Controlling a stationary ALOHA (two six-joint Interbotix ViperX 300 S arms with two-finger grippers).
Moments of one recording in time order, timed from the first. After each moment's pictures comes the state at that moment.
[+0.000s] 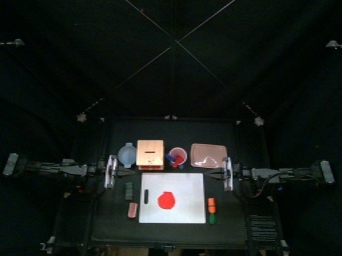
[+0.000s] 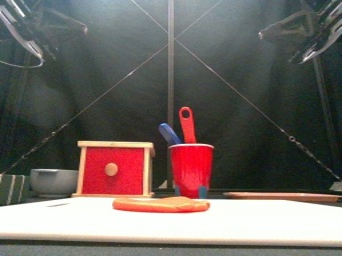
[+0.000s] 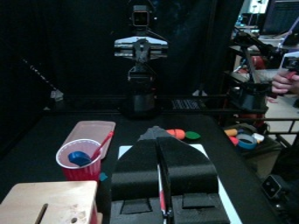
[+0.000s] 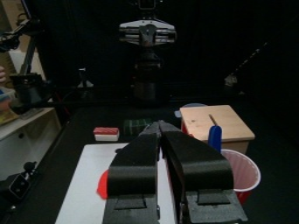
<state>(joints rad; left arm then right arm) 0.00 -0.96 1.19 0.00 -0.30 0.00 0.00 -0.96 1.17 0.00 -0.29 0.00</state>
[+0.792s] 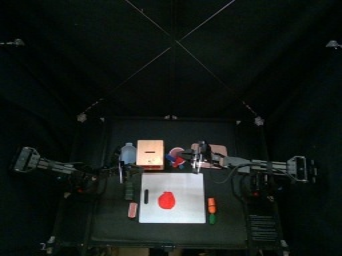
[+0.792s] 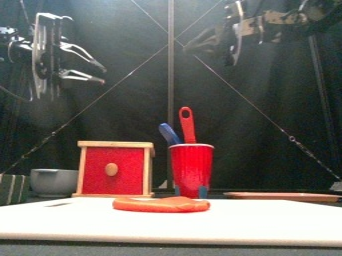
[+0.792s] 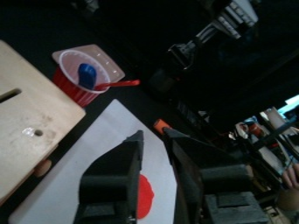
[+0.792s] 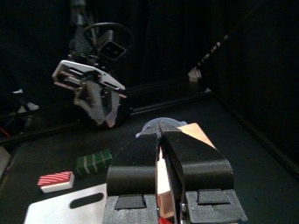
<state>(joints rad) -0.11 -0.60 1.19 -0.80 -0.50 -0.12 -0.26 -0.23 0.55 0.07 -0.16 0.02</state>
